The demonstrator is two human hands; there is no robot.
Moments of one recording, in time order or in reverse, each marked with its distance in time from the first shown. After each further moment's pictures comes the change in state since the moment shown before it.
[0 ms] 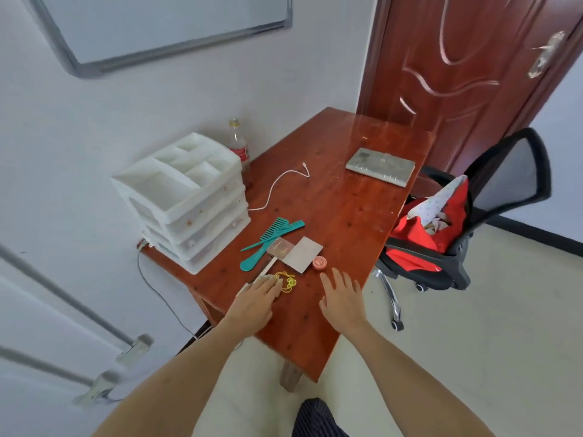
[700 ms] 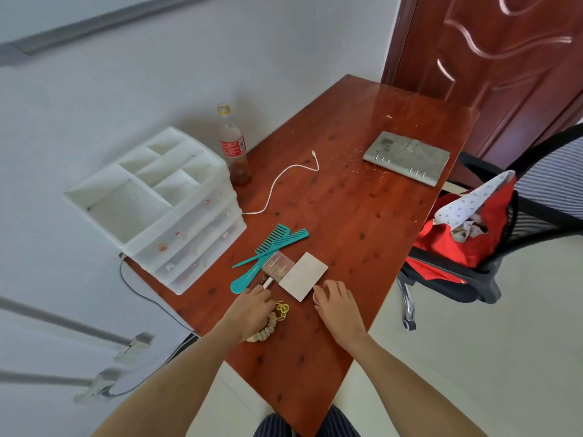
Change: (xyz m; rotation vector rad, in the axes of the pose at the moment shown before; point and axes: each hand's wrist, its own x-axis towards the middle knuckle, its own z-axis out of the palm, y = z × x) left_hand 0.087 -0.029 0.006 0.150 -0.066 0.099; right_hand 0.097 0.030 0.047 0.035 0.168 -0.252
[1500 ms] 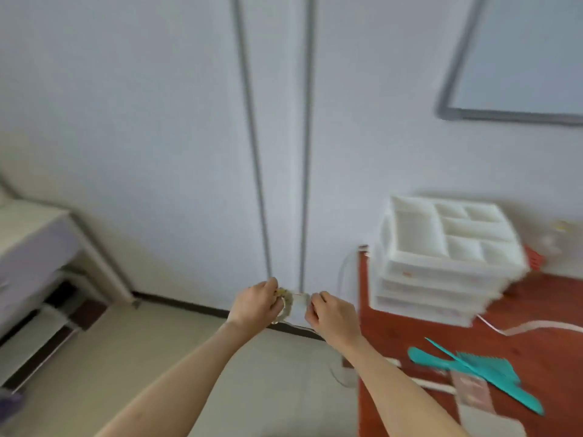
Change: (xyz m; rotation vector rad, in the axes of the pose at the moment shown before) left_hand -0.281 0.000 -0.022 -0.385 0.516 -1.432; right_hand 0.045 -0.289 -0.037 0.400 0.165 -1.111
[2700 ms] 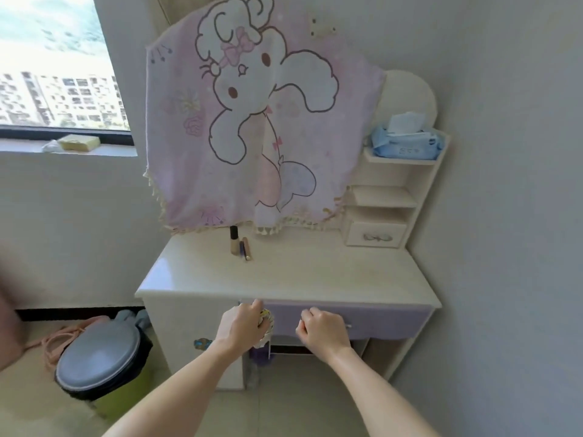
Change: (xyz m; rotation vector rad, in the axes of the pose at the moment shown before) left_hand -0.271 -0.630 -0.258 0.183 0.309 -1.364; right_hand 0.280 -0.771 0.291 0.406 -0.250 -1.185
